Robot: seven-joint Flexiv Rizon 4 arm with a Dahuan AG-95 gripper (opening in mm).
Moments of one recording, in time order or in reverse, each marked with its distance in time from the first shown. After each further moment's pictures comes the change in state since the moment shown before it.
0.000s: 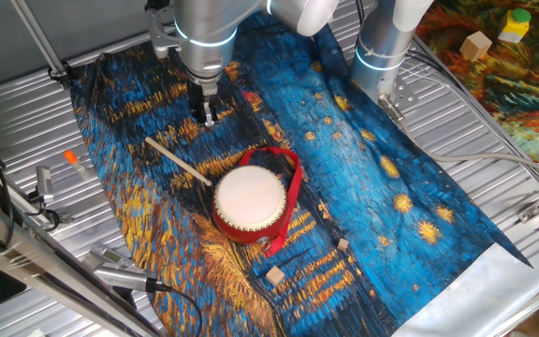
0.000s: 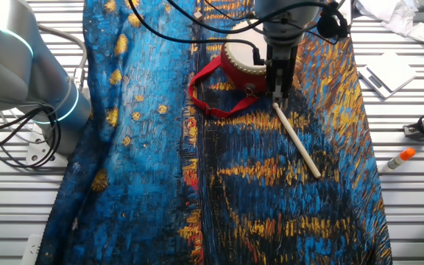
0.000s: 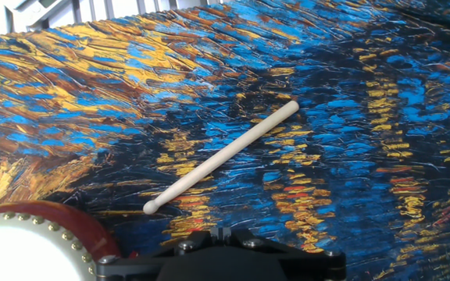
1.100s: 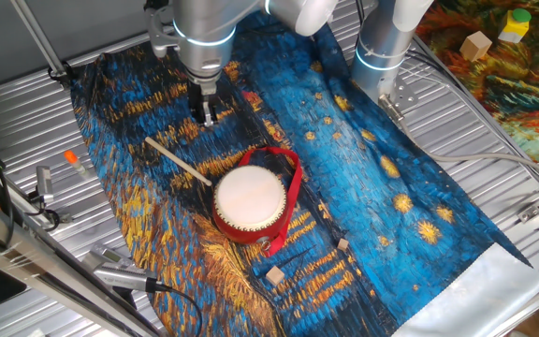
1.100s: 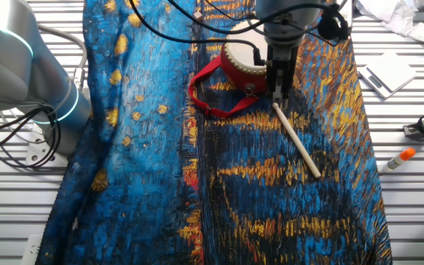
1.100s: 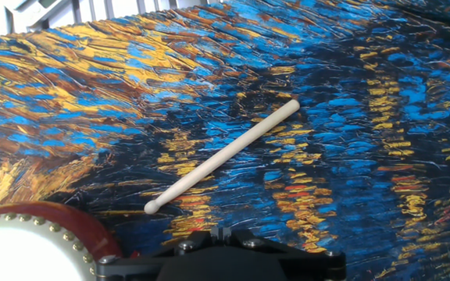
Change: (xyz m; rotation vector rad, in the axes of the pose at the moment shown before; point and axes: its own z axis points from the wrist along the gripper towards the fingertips) arm -0.001 -0.001 0.000 -0.010 0.006 0.021
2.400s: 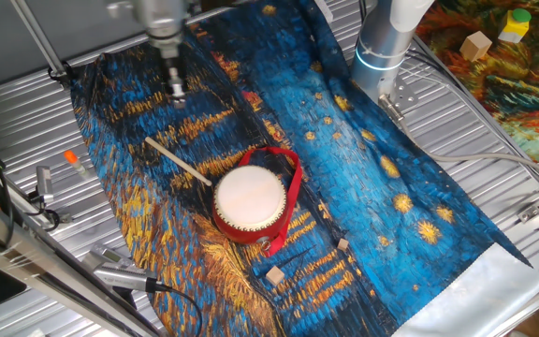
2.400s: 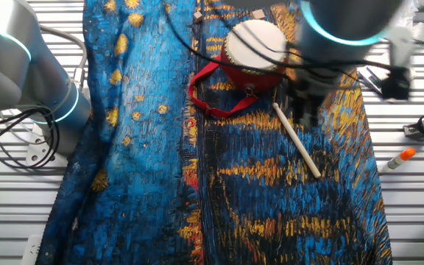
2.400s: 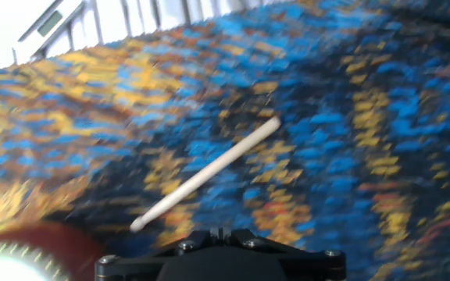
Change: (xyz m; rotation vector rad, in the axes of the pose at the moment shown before) arm -0.063 -0.058 -0.019 -0.116 0.112 -0.001
